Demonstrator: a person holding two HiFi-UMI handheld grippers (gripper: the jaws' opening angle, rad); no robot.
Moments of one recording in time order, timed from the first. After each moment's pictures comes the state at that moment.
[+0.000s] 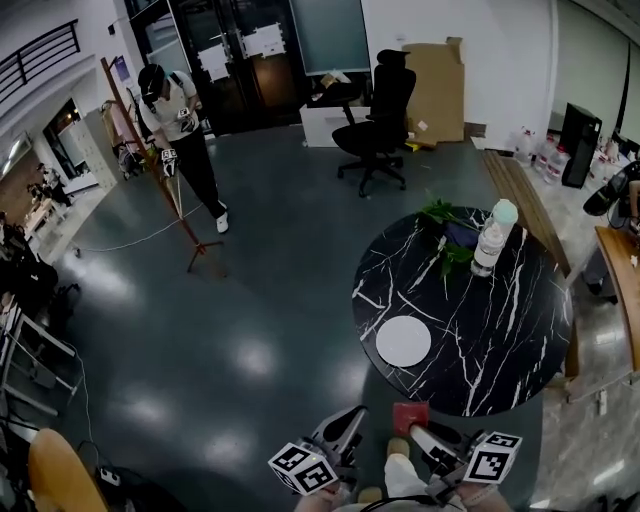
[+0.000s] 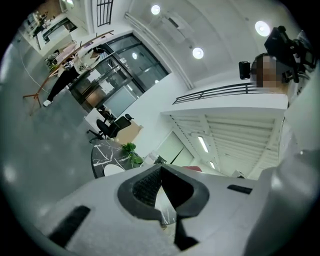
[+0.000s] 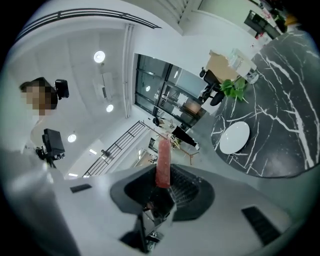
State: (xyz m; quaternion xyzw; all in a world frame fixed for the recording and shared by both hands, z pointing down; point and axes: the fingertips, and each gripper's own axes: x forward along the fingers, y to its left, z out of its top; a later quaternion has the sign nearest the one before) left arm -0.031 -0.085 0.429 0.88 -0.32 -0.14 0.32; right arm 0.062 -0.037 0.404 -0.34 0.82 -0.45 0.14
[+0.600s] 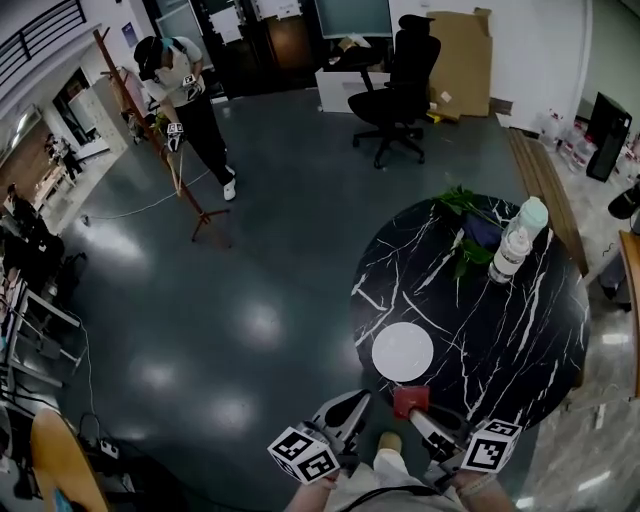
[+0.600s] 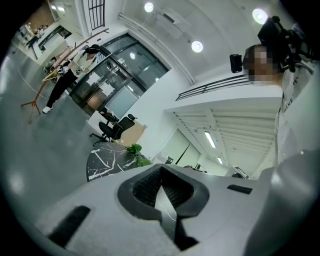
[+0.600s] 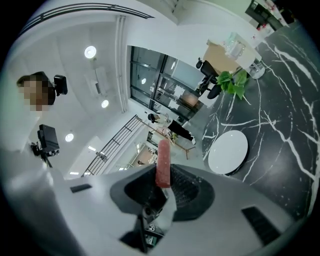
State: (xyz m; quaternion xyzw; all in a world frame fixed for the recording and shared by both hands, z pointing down) left arm 0.013 -0.175 0.452 0.88 -0.35 -0.11 0.30; right arm 0.099 -0.142 0.443 -0.32 0.82 -0.47 0.10
